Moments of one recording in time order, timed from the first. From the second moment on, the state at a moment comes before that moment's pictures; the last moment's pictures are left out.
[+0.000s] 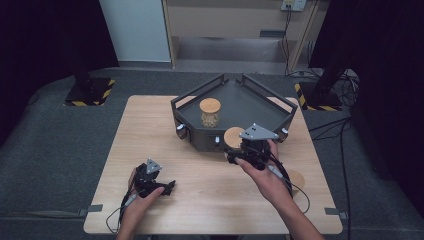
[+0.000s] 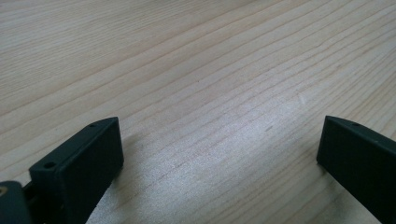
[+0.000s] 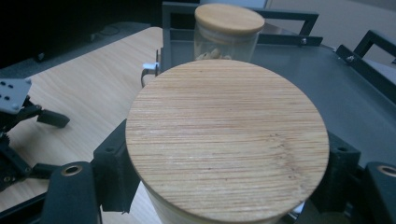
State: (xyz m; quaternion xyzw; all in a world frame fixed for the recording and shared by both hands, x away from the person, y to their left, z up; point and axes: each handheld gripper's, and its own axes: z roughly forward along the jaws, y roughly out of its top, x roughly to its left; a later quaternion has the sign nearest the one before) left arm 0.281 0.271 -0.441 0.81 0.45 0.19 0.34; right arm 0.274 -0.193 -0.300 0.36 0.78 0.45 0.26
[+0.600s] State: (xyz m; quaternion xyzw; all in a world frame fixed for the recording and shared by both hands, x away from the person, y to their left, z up) left arm 0.283 0.272 -0.441 0.81 0.45 0.18 0.34; right arm 0.288 -0.188 -0.283 0.37 0.77 0.44 0.28
